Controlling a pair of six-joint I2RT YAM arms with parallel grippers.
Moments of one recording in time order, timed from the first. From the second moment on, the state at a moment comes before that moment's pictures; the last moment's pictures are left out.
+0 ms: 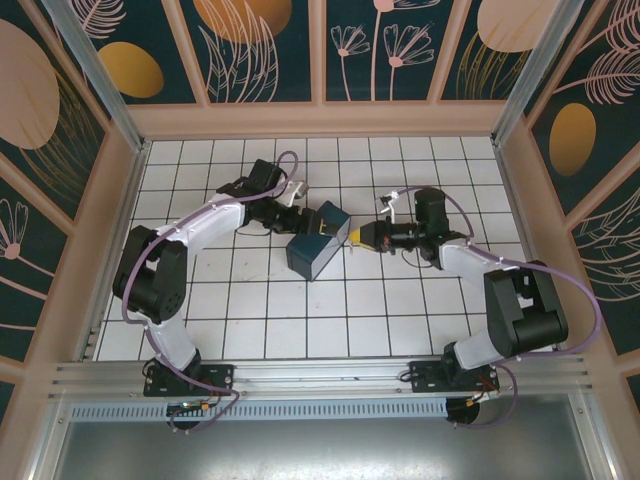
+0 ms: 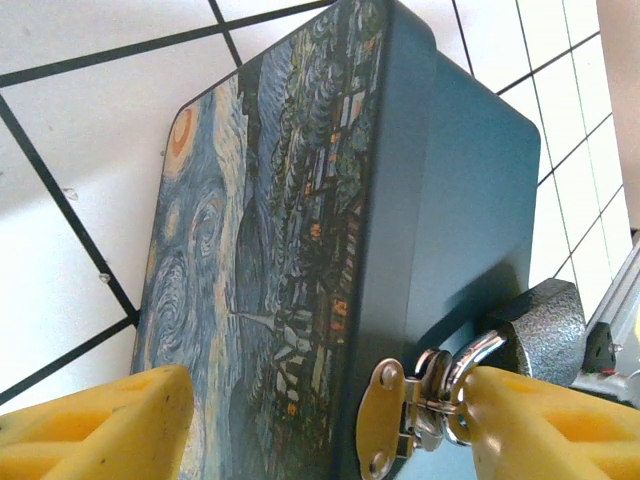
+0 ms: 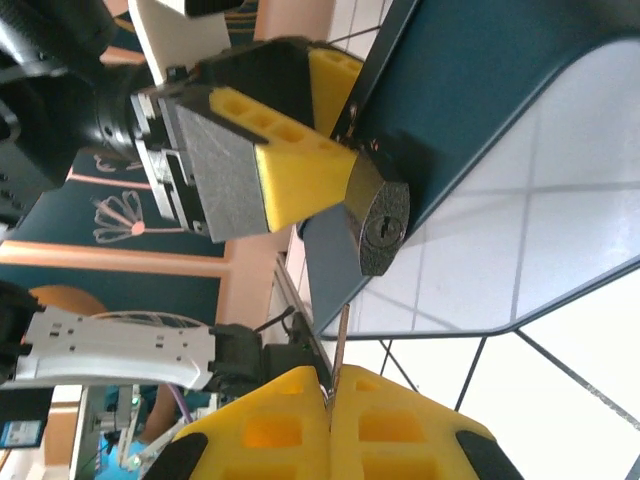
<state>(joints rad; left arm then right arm) -0.46 1.80 1.29 -0.53 0.60 -0.32 0.27 1.47 0.72 0.13 -1.12 0.70</state>
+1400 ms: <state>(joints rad) -0.44 1.83 1.40 -0.64 0.56 -0.32 0.25 1.65 0.75 0.27 -1.26 0.39</state>
